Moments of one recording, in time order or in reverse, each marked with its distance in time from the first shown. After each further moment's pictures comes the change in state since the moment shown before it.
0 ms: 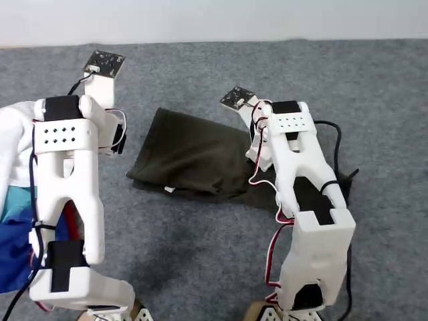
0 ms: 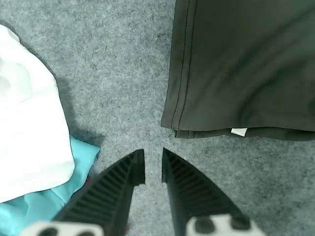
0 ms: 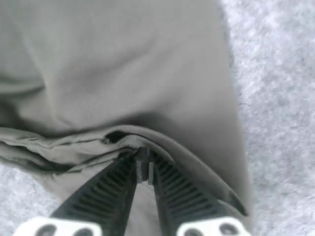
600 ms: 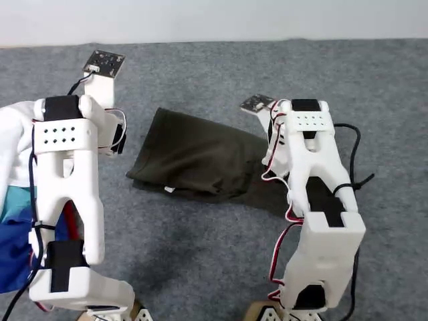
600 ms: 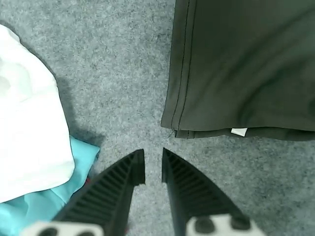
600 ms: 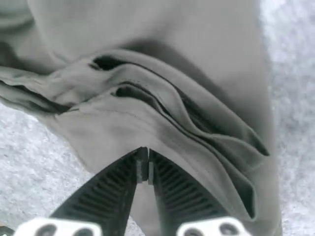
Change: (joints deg) left arm 0.0 0.0 0.0 0.0 0.0; right arm 5.5 -0.6 0.0 11.3 -0.1
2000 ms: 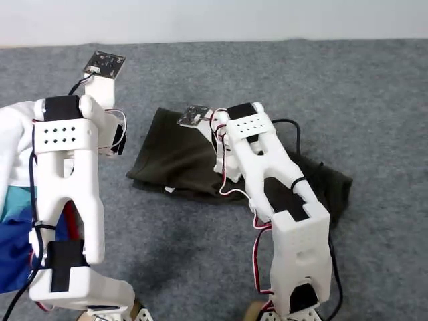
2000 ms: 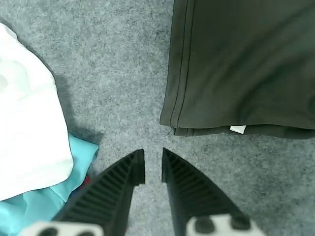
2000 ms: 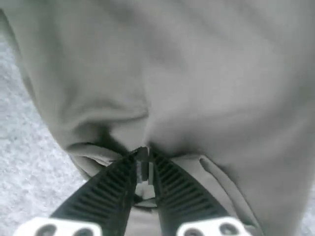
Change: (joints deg) left arm 0.0 0.0 0.0 0.6 0.0; right arm -17.7 5.7 -6.2 -2.4 0.1
